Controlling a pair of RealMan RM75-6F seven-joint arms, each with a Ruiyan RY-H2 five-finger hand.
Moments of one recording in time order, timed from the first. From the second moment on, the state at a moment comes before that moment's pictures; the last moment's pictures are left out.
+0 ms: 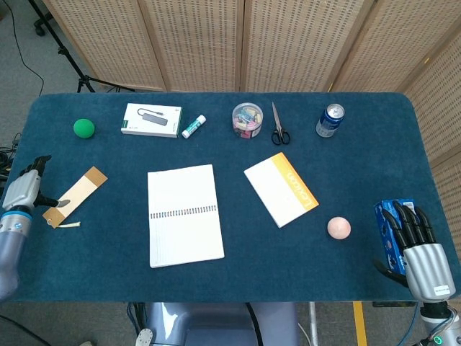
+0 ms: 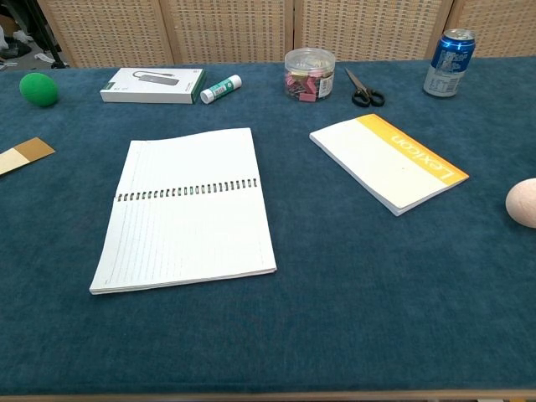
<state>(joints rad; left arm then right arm) -0.51 -1.18 -0.31 -1.40 0.66 0.76 0.09 0.06 -1.15 0.05 -1.60 -1.73 1.67 -0.03</state>
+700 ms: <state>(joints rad) -0.67 -1.33 -0.25 -1.17 0.49 0.53 0.04 0.06 -1.15 0.05 -1.60 -1.72 1.67 -0.02</state>
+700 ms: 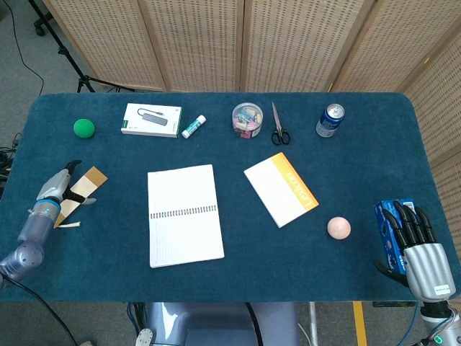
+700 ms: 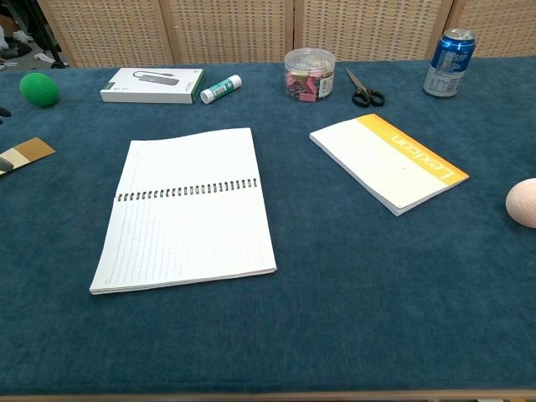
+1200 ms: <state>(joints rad) -0.67 -1.35 -0.26 -1.15 0.58 0.42 -0.08 0.06 -1.14 0.05 -1.60 -1.72 1.67 -0.01</state>
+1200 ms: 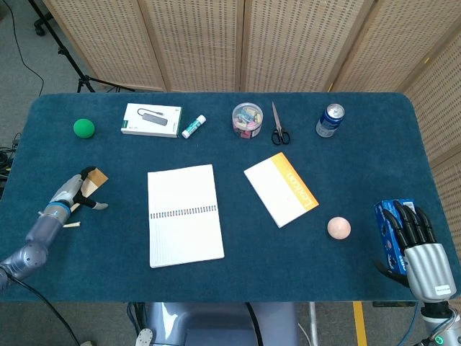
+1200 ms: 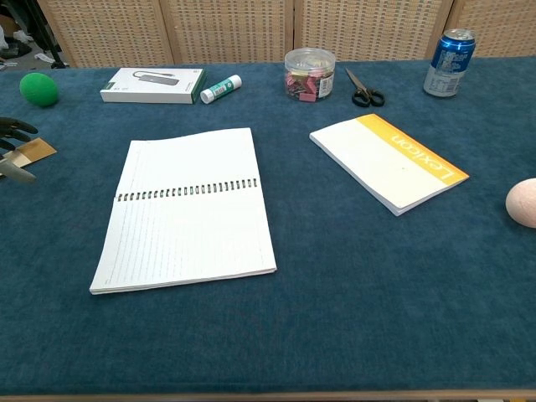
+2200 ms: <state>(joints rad) -0.64 -1.25 -0.14 -1.49 0.89 0.50 -0.08 0.05 -1.13 0.05 -1.61 -1.73 1.68 0.01</state>
